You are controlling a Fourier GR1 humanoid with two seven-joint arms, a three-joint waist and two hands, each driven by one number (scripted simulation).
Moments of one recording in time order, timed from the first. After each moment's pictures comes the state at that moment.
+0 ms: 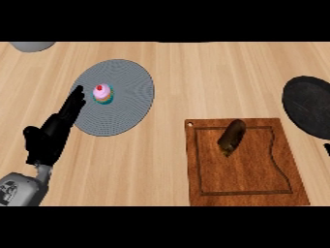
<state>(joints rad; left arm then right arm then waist) -0.20 0.48 -0.34 -1.47 0.29 0.25 0.02 -0.04 -0.68 0.07 -1.34 0.42 -0.52 0.68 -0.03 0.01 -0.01</state>
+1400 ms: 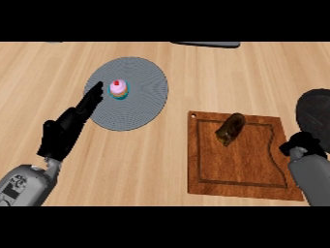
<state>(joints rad) -0.28 0.48 -0.41 -1.51 0.26 0.18 0.11 -0.32 -0.37 0.14 -1.10 0.53 0.05 1.29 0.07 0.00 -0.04</state>
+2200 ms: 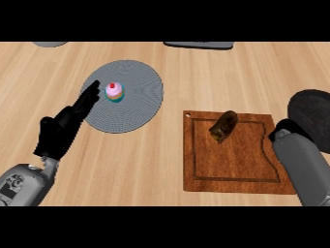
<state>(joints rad) -0.27 0.49 -0.39 -1.52 0.26 0.19 0.14 -0.52 -0.28 0.04 -0.78 0.66 0.19 1.30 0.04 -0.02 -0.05</state>
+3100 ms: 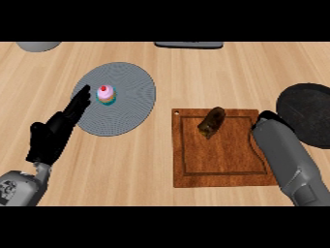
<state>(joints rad) -0.22 0.50 -0.35 -1.51 0.25 0.19 0.11 -0.72 -0.18 -0.10 -0.49 0.83 0.19 1.31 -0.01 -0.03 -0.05</state>
